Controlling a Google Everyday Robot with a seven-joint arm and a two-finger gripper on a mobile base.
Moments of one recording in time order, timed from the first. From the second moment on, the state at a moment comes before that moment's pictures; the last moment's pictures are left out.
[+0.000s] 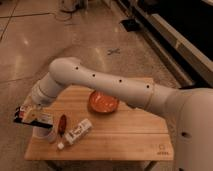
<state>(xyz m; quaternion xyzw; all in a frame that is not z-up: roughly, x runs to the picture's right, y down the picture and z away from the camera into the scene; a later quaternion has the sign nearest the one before) -0.332 0.087 0.562 -0.36 -0.45 0.00 0.82</state>
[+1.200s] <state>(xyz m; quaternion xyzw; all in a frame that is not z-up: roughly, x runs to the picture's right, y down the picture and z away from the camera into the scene) -0.365 0.109 0.619 -0.38 -0.46 0.02 0.80</state>
